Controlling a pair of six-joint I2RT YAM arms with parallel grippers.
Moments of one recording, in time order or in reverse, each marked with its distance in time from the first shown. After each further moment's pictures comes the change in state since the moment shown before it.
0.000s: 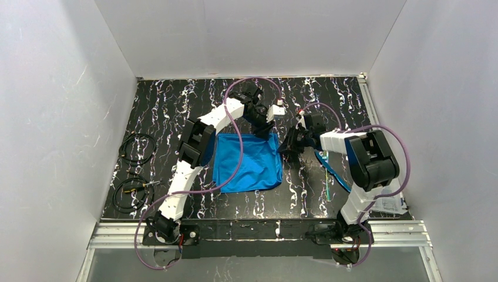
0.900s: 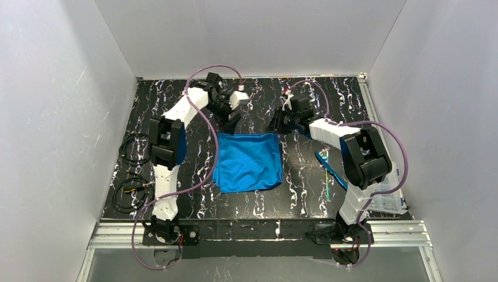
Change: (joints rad) left arm 0.220 -0.276 -0.214 -0.121 -0.165 -0.052; right arm 0.101 0.068 0.262 0.003 0.105 -0.041
